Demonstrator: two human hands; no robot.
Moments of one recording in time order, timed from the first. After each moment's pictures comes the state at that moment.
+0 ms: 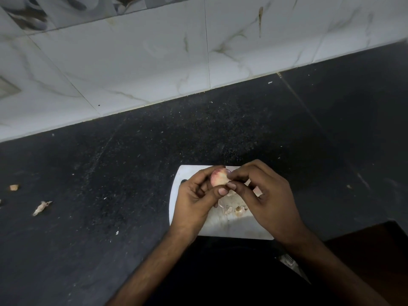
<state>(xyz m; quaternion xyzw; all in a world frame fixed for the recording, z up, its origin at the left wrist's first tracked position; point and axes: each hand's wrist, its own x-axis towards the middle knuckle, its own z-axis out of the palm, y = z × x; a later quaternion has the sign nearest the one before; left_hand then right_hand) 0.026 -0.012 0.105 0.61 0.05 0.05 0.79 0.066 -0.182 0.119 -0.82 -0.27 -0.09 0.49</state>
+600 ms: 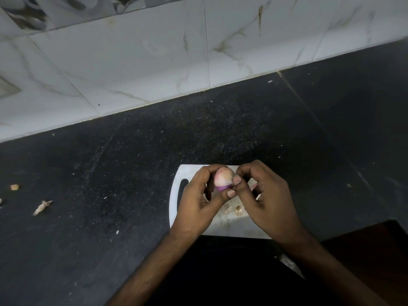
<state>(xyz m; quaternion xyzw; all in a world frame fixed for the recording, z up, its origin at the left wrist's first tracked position) 0.026 -0.013 0.108 0.78 -0.01 0.08 0.62 0.060 -0.178 0.120 -0.84 -0.22 -0.08 0.50</state>
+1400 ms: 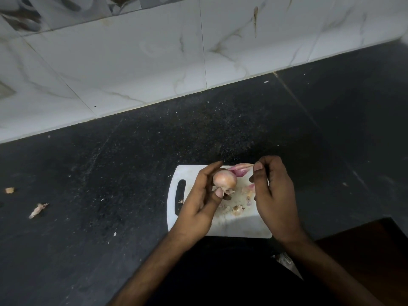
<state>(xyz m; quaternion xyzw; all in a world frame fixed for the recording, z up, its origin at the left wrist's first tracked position) 0.017 -0.016 0.097 0.70 -0.03 0.02 0.71 0.065 -0.184 0.104 -0.84 -0.05 -0.10 0.53</state>
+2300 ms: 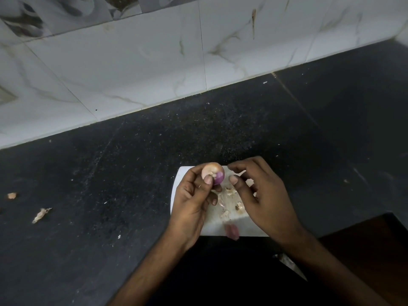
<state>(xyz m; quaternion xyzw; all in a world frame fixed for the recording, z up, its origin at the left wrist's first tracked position) 0.023 -0.005 0.102 0.47 0.11 0.01 0.88 0.055 -0.172 0.124 -0.86 -0.20 -0.04 0.46</state>
